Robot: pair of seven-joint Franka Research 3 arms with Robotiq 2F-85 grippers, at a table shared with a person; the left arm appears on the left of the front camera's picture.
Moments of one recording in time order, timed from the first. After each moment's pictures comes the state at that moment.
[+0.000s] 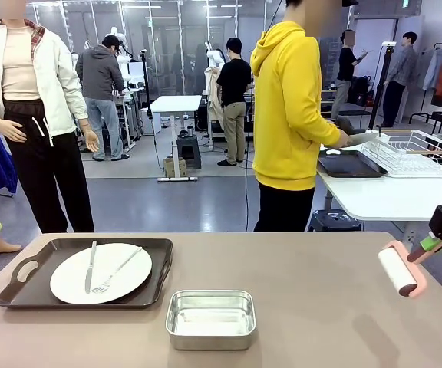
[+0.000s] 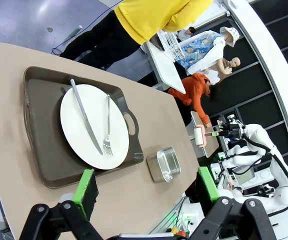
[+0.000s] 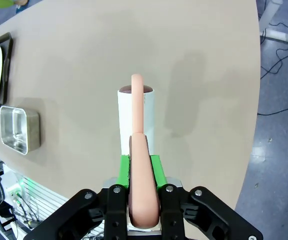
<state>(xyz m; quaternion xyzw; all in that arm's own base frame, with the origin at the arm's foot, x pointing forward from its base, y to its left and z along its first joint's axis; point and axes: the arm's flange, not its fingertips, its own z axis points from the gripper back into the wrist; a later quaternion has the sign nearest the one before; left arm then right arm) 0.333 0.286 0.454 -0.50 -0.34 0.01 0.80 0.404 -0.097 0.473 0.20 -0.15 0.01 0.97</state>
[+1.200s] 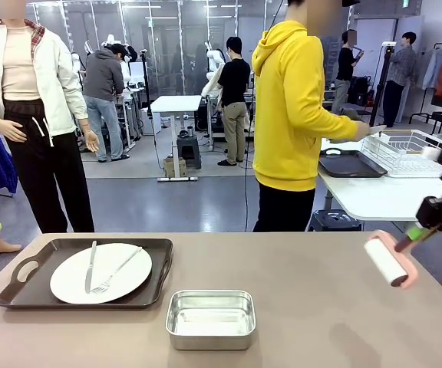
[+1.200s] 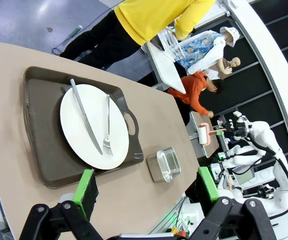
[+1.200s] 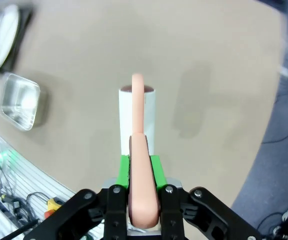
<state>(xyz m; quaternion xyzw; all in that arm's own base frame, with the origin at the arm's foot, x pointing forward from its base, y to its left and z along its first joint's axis) 0.333 0.286 0.454 -0.50 -0.34 0.01 0.80 0.404 -0.039 0.517 0.17 -0.17 0.15 0.96</state>
